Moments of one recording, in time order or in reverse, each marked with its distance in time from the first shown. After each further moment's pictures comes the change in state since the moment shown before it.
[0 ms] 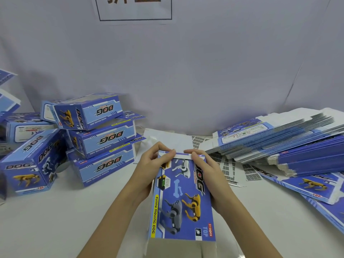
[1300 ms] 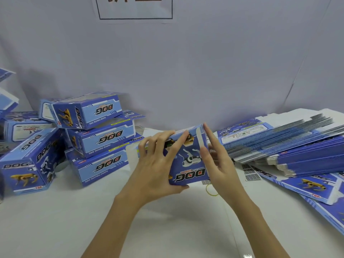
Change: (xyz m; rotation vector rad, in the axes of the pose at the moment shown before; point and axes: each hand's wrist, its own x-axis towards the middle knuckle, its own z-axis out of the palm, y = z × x) left_hand -0.003 -0.006 -0.001 1.393 0.129 0.879; right_hand 0.006 -0.005 -0.024 -0.394 0.001 -0.521
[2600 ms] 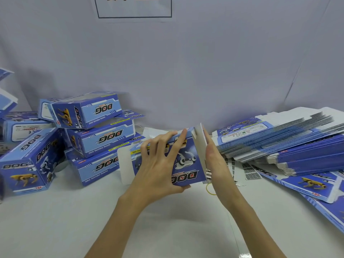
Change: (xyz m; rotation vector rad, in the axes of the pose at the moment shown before) left_hand 0.000 0.005 0.009 -0.035 -0.025 -0.091; right_hand -0.004 -0.006 0.013 0.190 -0.043 0.061
